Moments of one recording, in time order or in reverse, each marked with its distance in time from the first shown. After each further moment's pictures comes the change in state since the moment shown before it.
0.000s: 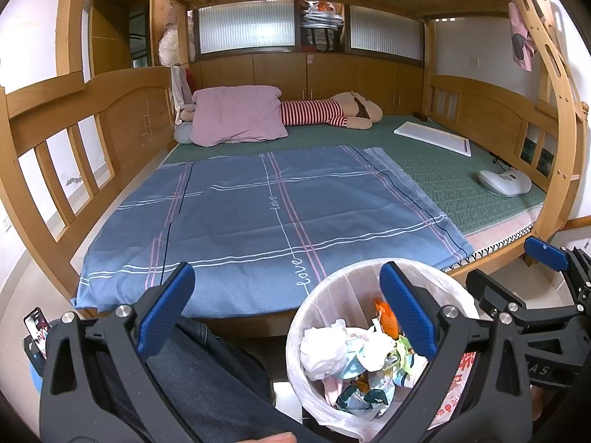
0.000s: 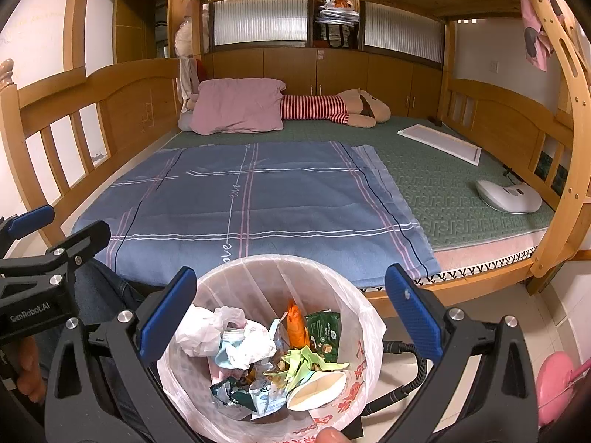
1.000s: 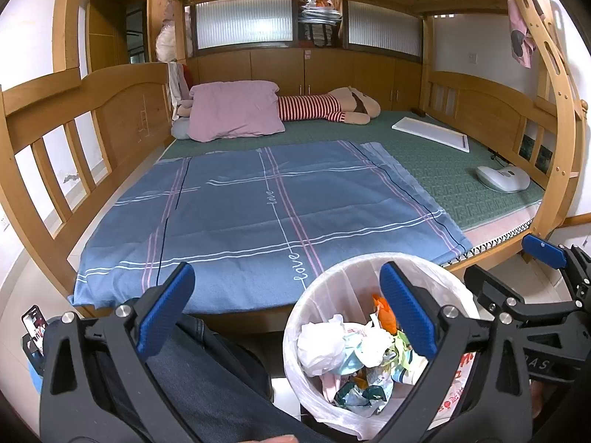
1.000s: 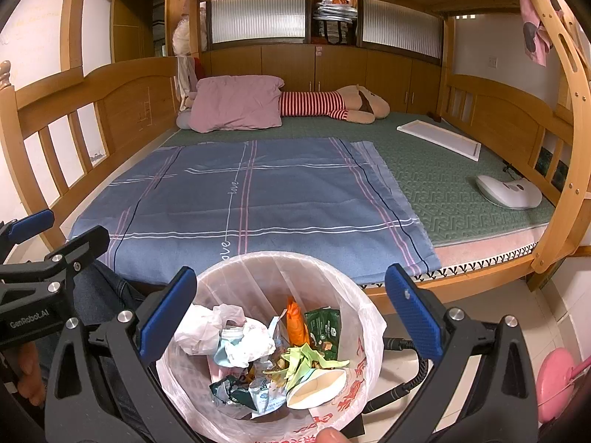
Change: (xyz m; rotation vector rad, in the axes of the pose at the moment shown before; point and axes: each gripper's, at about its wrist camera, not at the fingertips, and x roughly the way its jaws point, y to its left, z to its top) left arm 0.002 -0.003 -0.005 0.004 0.013 -0.012; right arm 0.002 -0.002 -0.002 0.008 0.011 0.000
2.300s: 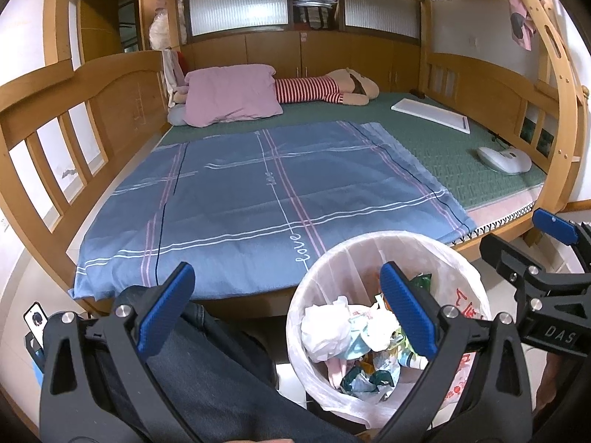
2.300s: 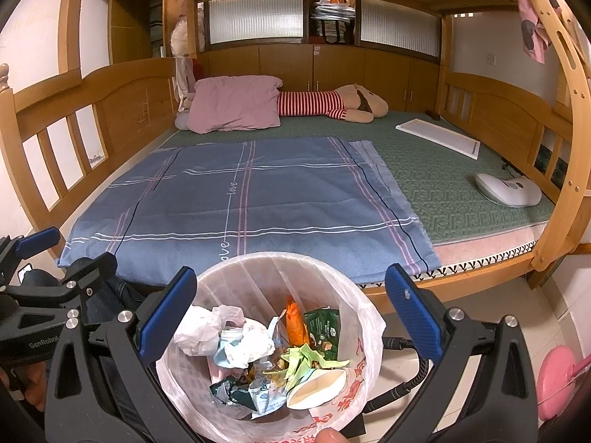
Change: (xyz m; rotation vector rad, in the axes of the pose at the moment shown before) left arm 0.012 -0.004 -0.008 0.026 0.077 0.004; right arm 0.002 -0.004 -0.005 0.012 -0.002 0.000
